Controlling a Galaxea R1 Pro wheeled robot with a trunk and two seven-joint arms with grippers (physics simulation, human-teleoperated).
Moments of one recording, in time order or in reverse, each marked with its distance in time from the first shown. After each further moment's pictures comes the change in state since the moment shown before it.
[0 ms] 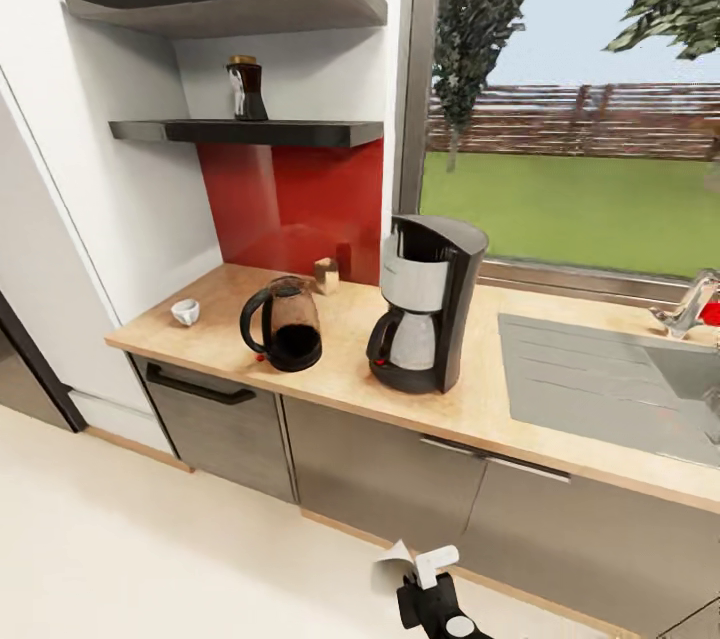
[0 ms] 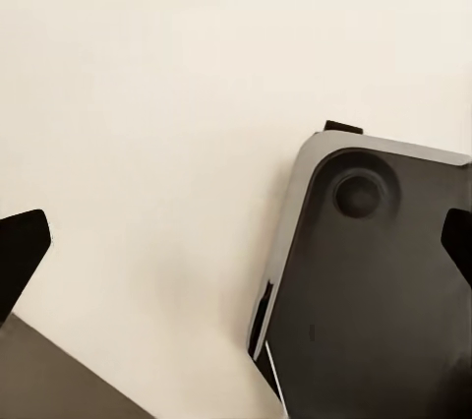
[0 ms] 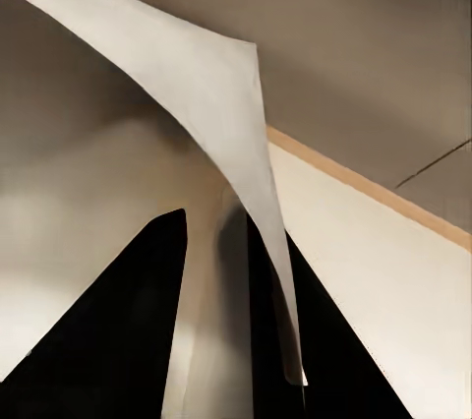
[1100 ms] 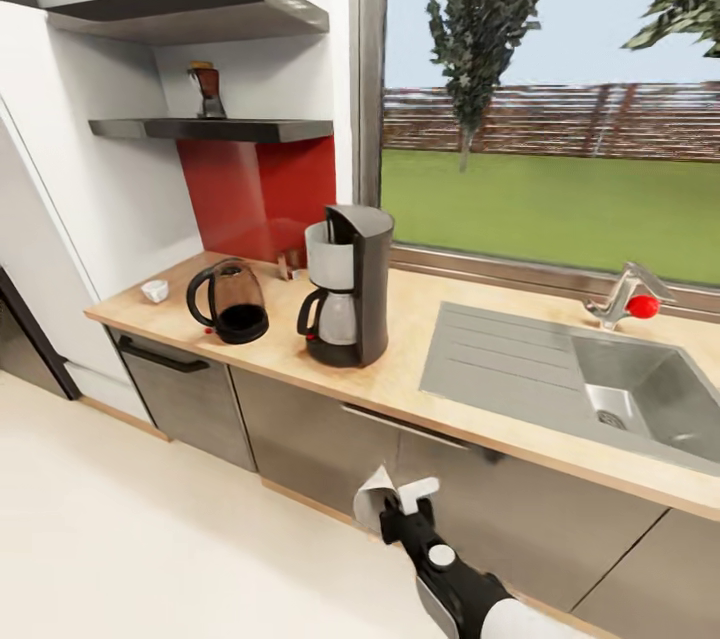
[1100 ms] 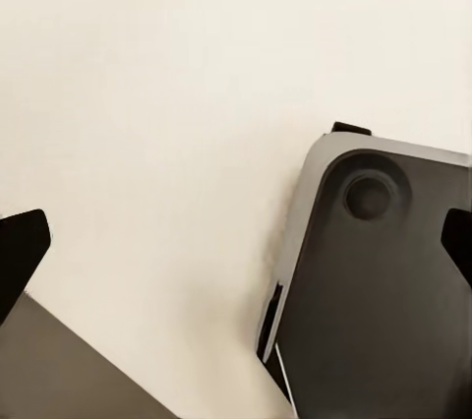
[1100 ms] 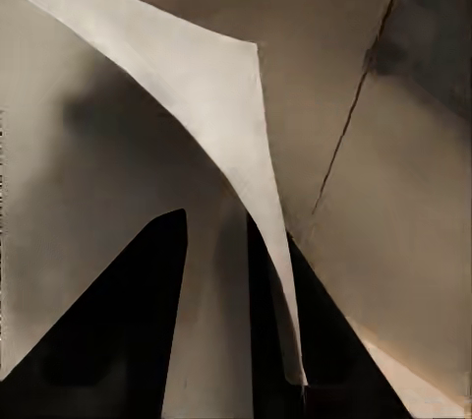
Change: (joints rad) left arm 0.001 0.010 0.000 0.000 0.000 0.000 0.000; right arm -0.069 0.000 0.039 -0.189 0.000 0.006 0.002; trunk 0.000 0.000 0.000
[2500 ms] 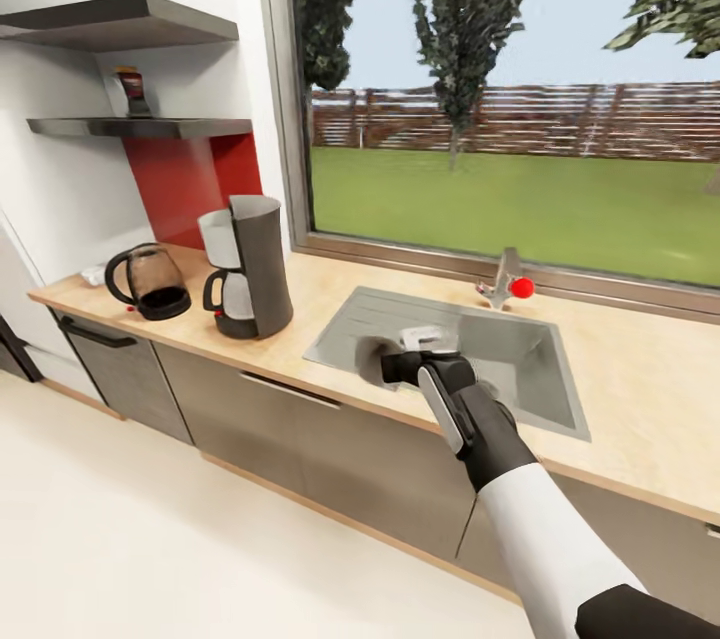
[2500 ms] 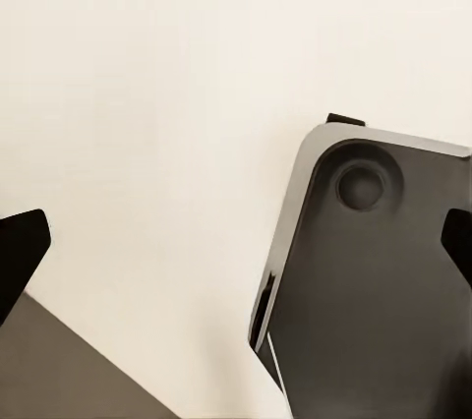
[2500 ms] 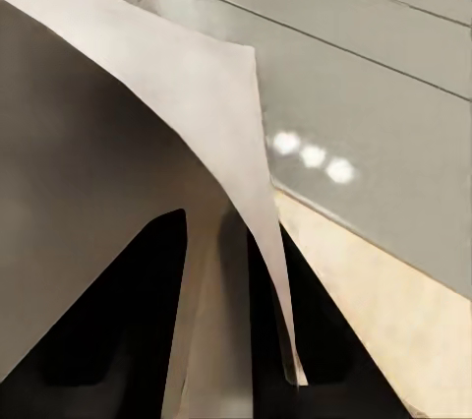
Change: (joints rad) left arm 0.007 -0.010 0.003 0.002 0.000 0.000 0.000; right arm -0.227 -0.024 -0.189 -0.808 0.002 1.041 0.009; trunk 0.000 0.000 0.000
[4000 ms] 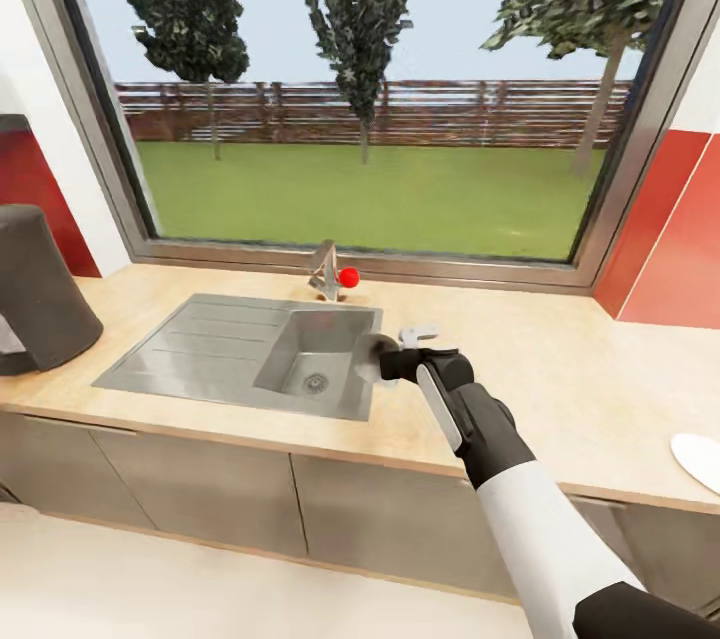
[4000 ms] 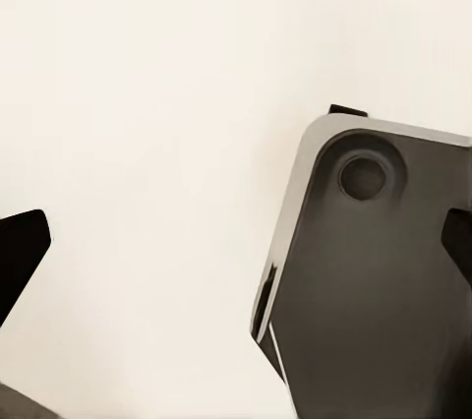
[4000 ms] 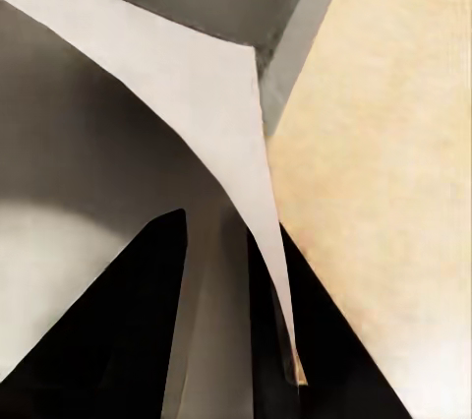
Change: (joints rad) left arm 0.000 -0.001 0.000 0.000 0.000 0.001 0.000; right arm -0.007 0.006 0.000 -0.006 -0.003 0.003 -0.002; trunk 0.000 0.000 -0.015
